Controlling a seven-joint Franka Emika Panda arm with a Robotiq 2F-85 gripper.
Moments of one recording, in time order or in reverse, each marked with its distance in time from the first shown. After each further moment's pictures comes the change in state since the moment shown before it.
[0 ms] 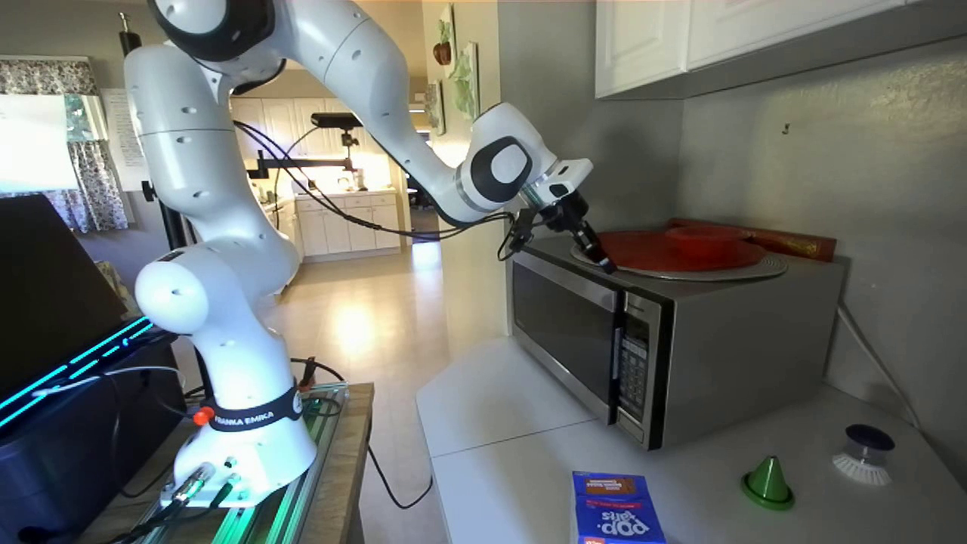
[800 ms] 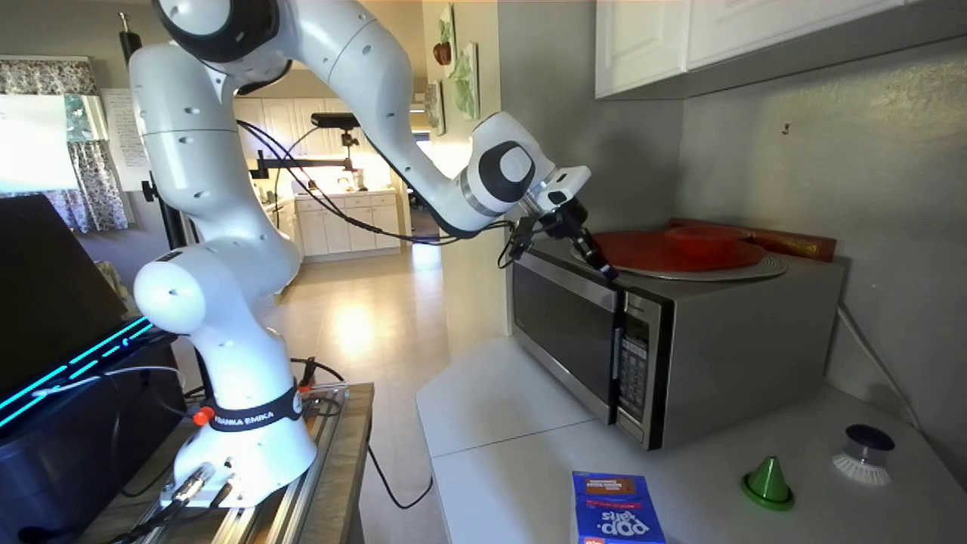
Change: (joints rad) arm -0.025 0.024 0.000 0.009 -0.224 0.011 0.189
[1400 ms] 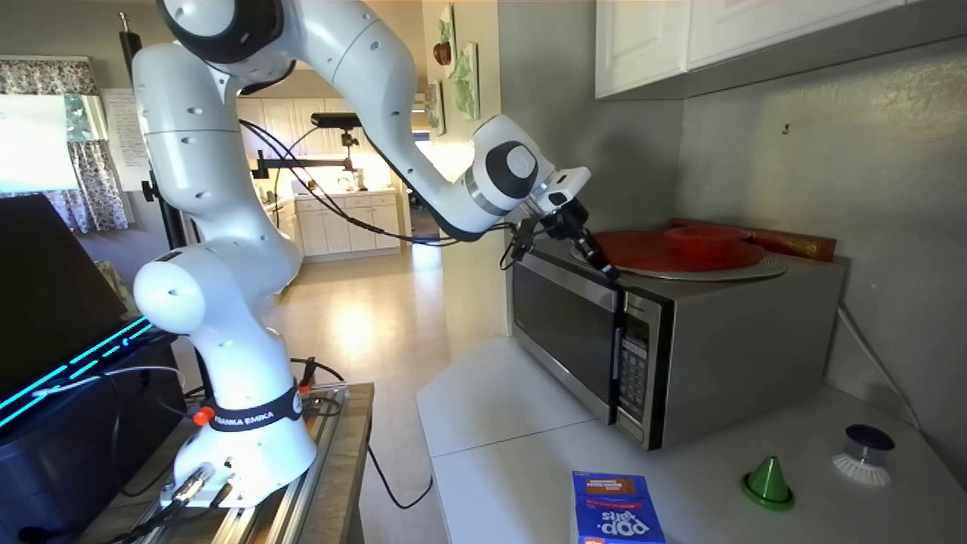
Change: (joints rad) arm -0.005 0.018 0.000 0.024 -0.127 0.000 0.117
